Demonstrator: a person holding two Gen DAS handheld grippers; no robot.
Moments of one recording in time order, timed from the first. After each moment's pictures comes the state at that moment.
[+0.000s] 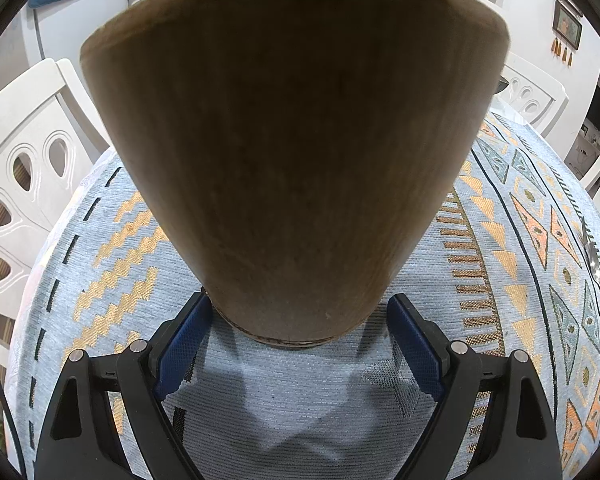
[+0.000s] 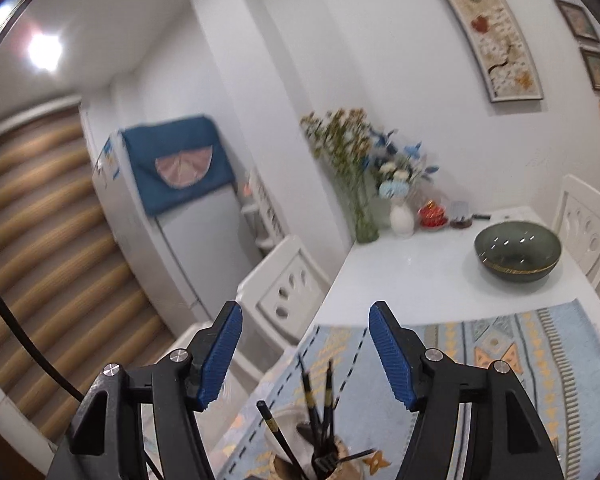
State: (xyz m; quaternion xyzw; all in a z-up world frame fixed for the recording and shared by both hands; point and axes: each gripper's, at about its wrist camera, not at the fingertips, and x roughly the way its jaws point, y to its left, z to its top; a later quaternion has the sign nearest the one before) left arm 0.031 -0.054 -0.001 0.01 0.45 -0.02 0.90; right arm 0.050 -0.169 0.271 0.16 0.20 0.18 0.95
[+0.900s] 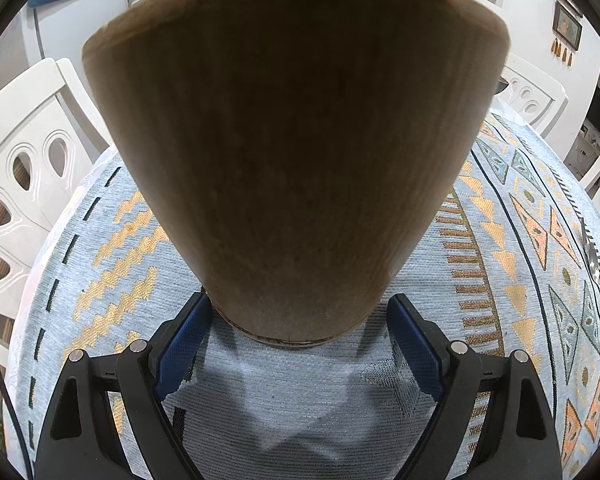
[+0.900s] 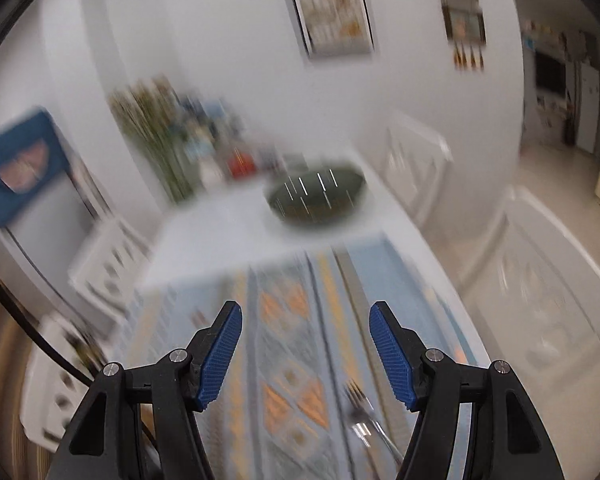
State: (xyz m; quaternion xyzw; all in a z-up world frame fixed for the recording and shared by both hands) left arm 0.031 -0.051 -0.001 0.01 0.45 -0.02 0.90; right arm 0.033 -0.372 0.224 0.15 0.39 -0.08 0.90
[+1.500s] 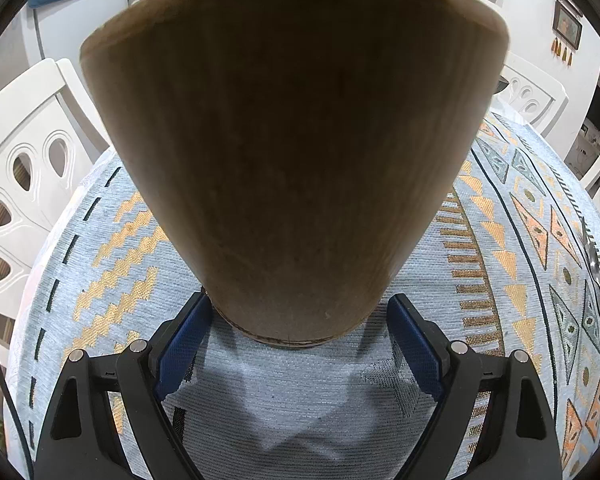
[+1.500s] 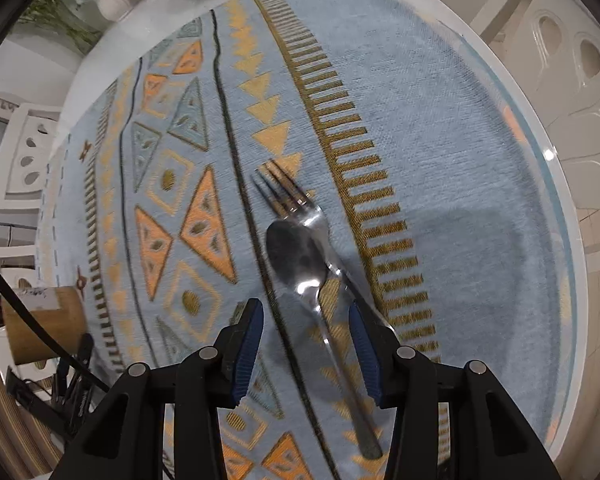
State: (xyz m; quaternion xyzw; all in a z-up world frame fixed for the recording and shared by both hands) left arm 0.031 -0.050 -0.001 0.01 0.45 -0.02 0.90; right arm 0.035 -0.423 0.003 0.23 0.66 -0.06 0.72
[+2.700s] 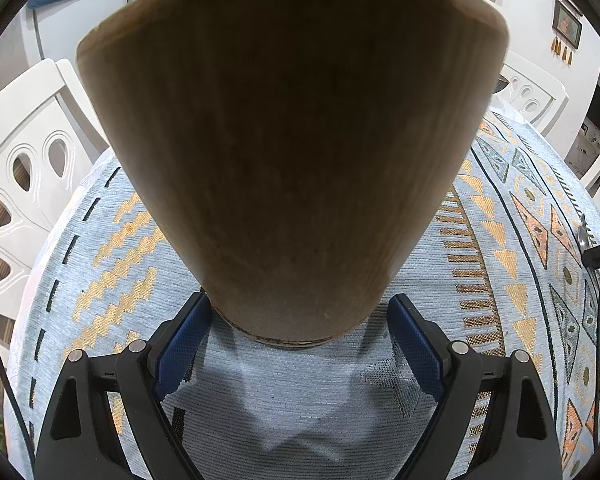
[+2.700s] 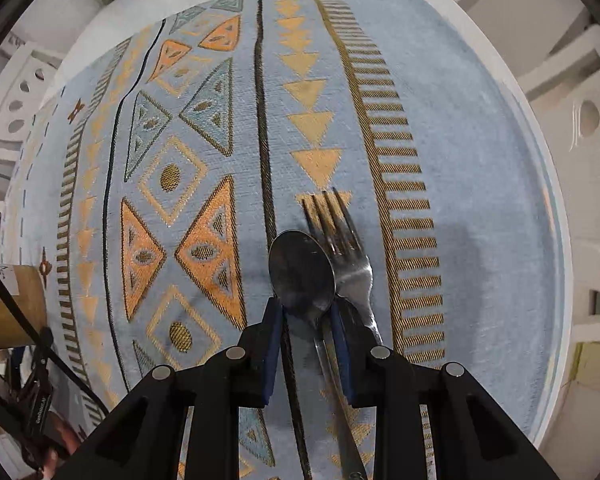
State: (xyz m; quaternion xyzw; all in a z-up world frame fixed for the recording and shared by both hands) left arm 0.031 -0.050 -0.001 0.01 0.45 -0.02 0.90; right arm 0.058 -0.409 0.006 0.11 0.67 -0.05 0.73
